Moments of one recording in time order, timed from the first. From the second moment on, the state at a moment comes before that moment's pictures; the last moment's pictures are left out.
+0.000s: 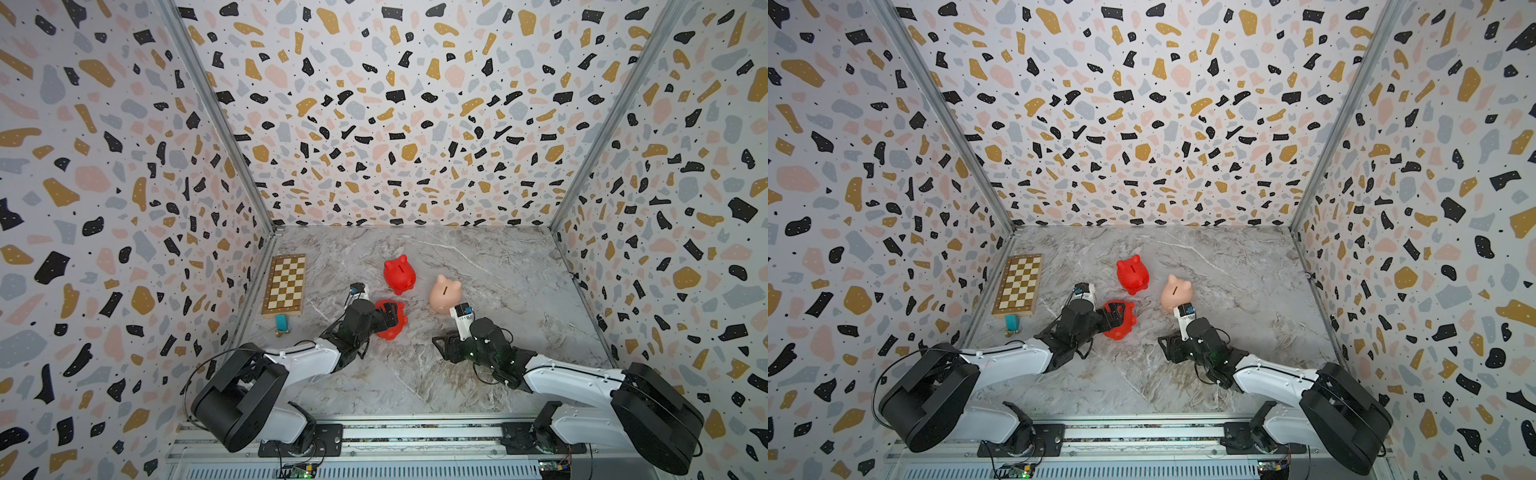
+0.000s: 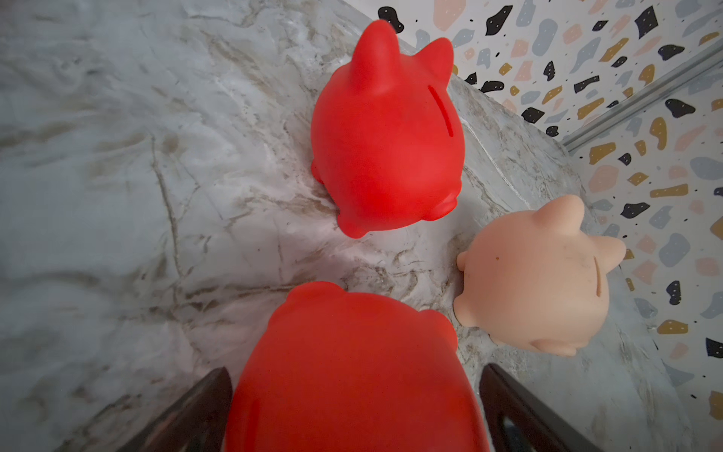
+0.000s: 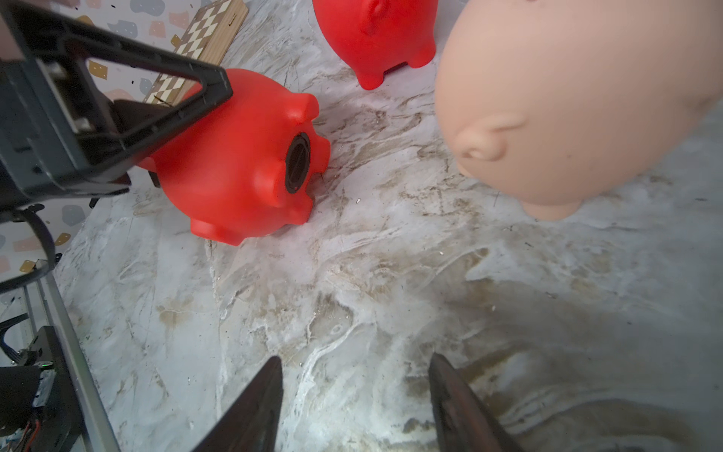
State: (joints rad) left arm -0.59 1.42 0.56 0.30 -0.08 -0.66; right arm 0.80 1.23 0.38 0.26 -0.07 0.49
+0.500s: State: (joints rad) left arm -0.58 1.48 0.85 -0.16 0.05 -0.38; right arm 0.80 1.21 0.38 0.27 -0.03 0.50
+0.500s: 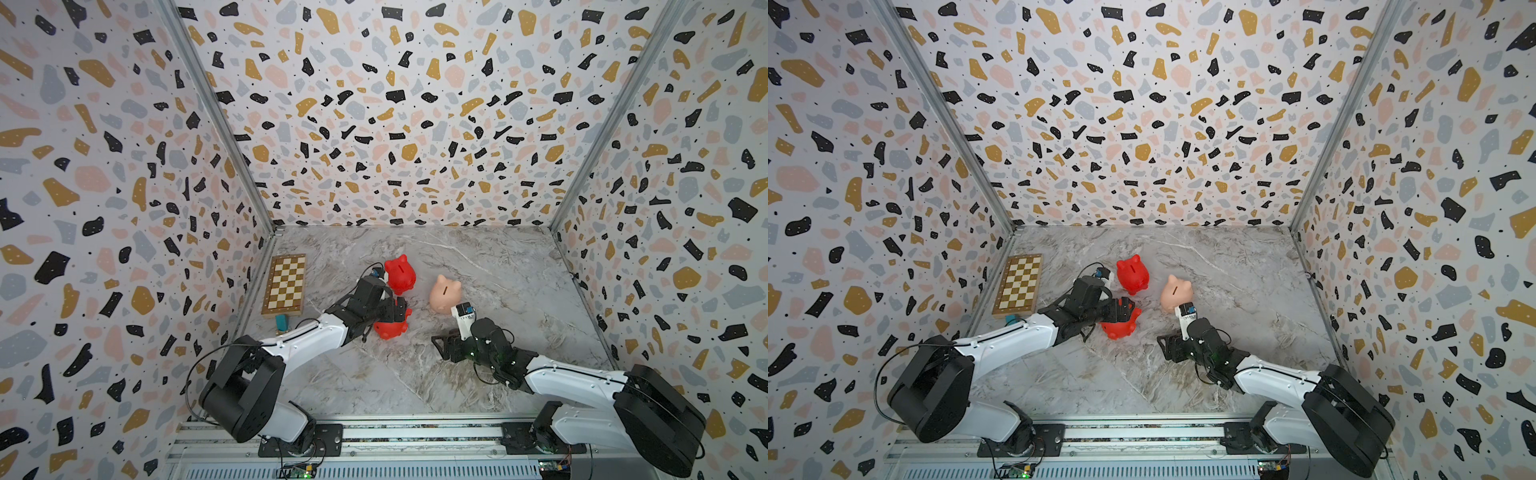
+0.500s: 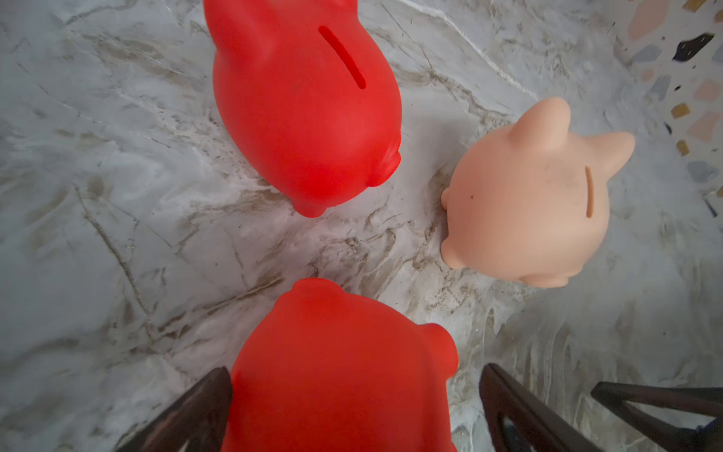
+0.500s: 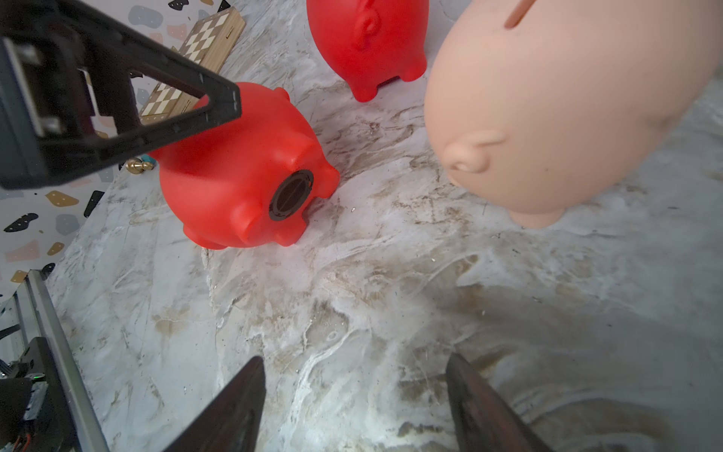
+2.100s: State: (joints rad) left arm -0.68 1.72 1.32 -0.78 -0.10 -0.09; right arm 0.81 1.22 0.36 0.29 -0.03 0.50
